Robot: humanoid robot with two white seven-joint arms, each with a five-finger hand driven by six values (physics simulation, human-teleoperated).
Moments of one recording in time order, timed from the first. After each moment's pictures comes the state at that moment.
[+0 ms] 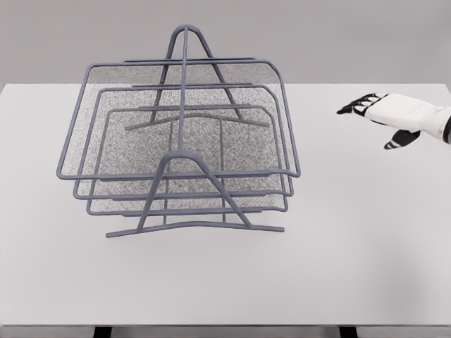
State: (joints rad) left arm 0.00 0.00 -0.07 0.00 0.71 0.16 0.23; right arm -0.62 -0.73 0.37 -1.21 0.58 -0.61 0.58
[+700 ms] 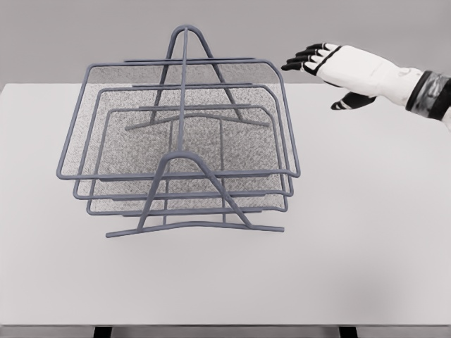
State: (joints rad) left arm 0.00 0.00 -0.07 0.00 0.71 0.16 0.23; right arm -0.66 -0.56 0.30 -1.46 0.54 -0.61 0.61
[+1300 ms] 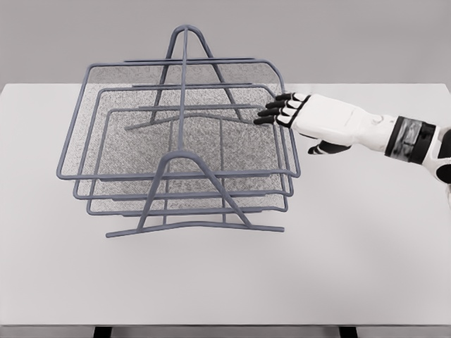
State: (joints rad) left arm 0.00 0.00 -0.07 0.00 0.71 0.16 0.23; right arm -0.51 -0.61 0.34 -1.64 0.48 -0.61 0.61
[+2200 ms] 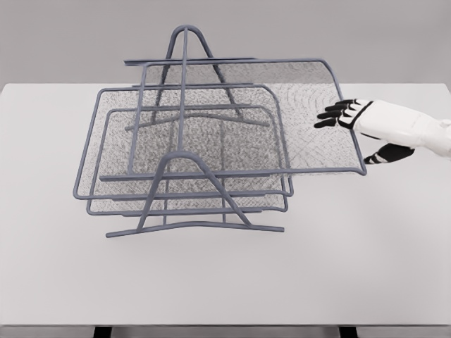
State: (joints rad) left arm 0.00 0.00 -0.07 0.00 0.71 0.16 0.23; right arm -0.40 -0.86 0.29 -1.59 0.23 -0.57 0.60
